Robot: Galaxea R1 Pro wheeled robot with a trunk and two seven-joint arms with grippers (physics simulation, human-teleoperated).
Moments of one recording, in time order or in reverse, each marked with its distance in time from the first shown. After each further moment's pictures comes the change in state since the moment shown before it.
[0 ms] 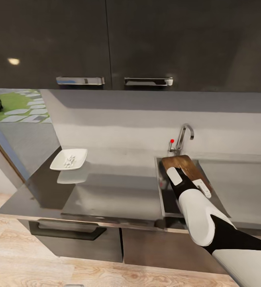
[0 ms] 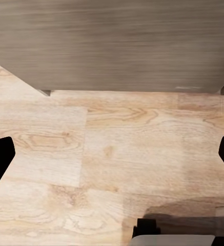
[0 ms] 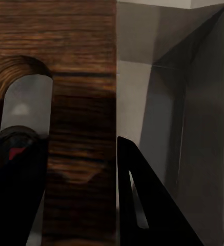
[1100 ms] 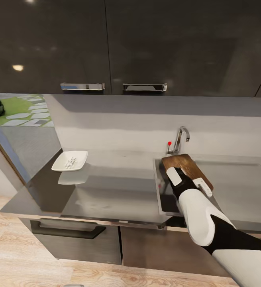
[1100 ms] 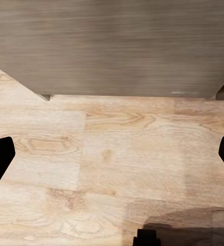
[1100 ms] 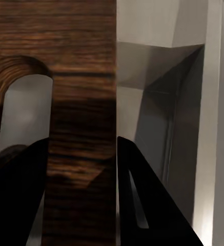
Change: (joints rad) left arm 0.000 0.000 0.000 0.000 0.000 0.000 -0.001; right arm 0.000 0.000 0.004 -0.002 0.046 0.007 -0.002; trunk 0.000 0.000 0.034
